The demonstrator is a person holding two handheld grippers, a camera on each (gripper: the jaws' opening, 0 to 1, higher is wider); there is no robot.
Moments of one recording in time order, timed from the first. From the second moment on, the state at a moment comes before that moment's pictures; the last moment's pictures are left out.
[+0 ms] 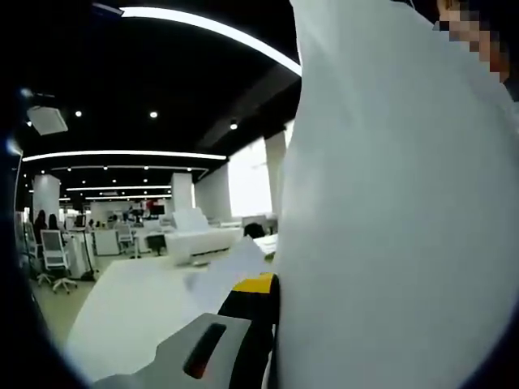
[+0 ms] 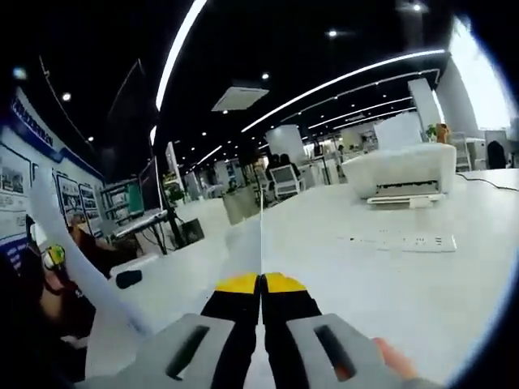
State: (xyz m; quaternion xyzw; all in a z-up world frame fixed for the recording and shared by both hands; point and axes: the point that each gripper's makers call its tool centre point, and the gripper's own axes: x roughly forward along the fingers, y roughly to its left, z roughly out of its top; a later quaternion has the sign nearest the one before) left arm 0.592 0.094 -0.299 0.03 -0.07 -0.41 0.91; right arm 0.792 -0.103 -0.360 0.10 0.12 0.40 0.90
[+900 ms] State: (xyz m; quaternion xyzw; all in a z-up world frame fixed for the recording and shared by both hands) left arm 0.595 0.098 -0.299 0.02 -0.07 -0.40 0.91; right arm 0.731 -0.116 -0.226 0.05 -0.05 0.40 0.92
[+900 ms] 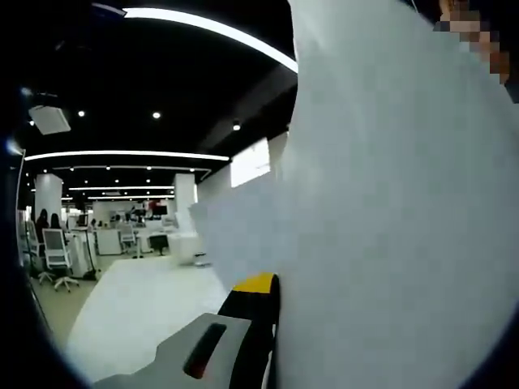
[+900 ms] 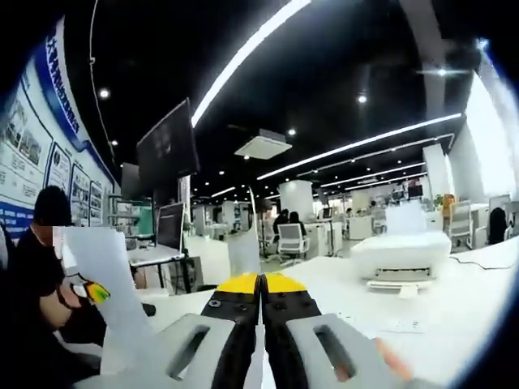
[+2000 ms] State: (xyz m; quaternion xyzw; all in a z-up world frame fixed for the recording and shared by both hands) left arm 0.594 0.099 -0.300 0.02 -0.07 -0.39 0.92; right arm 0.597 -0.167 -0.122 0.03 -0.21 0.39 0.90
